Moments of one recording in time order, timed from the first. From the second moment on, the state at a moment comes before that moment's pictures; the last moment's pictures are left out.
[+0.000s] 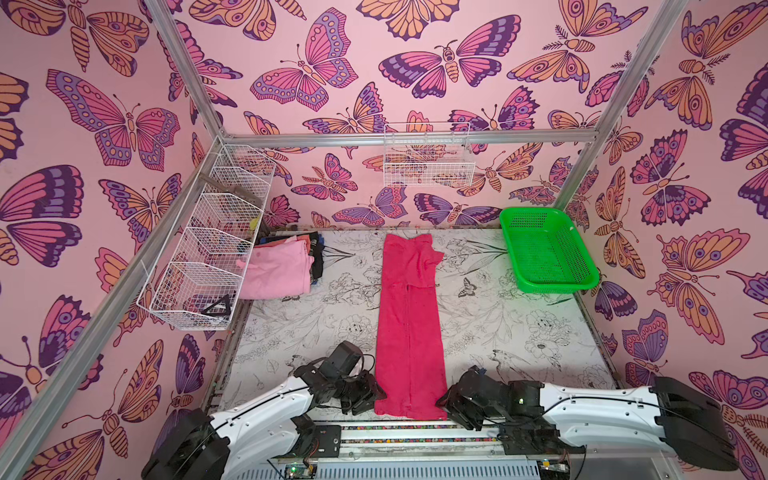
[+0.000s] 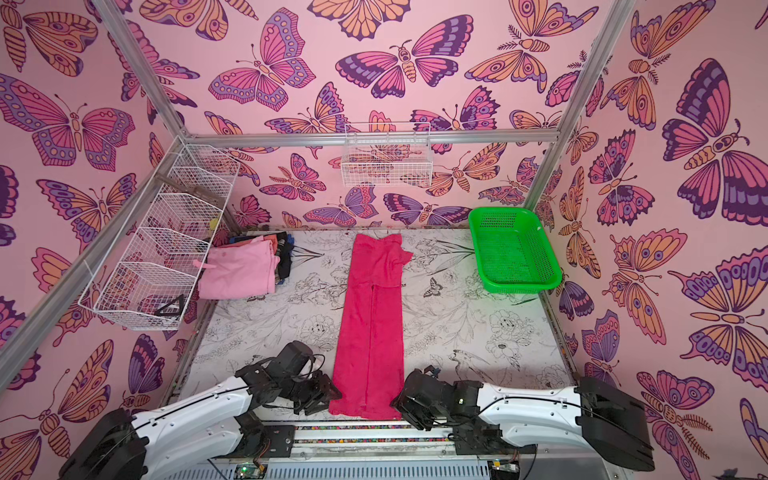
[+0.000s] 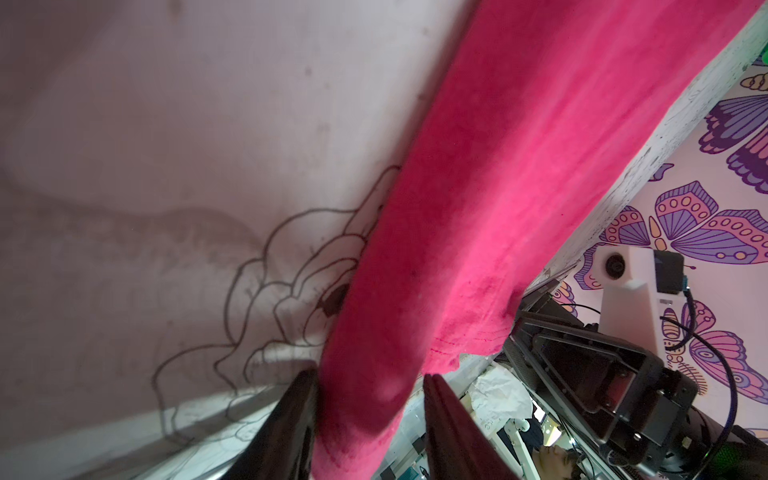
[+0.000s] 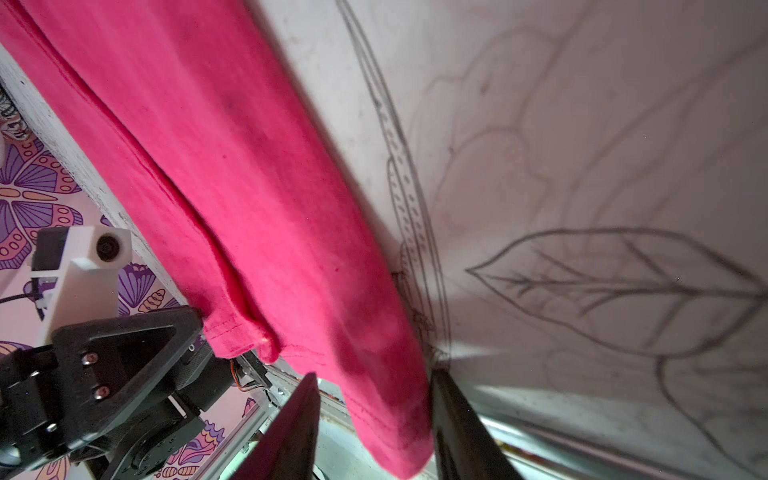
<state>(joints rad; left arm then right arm) -0.71 0.99 0.29 -0.40 0.55 -1.22 1.31 1.02 0.29 -0.20 -0.10 1.79</state>
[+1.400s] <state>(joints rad) -0.76 1.10 0.47 -0.47 0.49 -1.20 1.31 1.10 0.47 -0.58 -0.04 1.69</state>
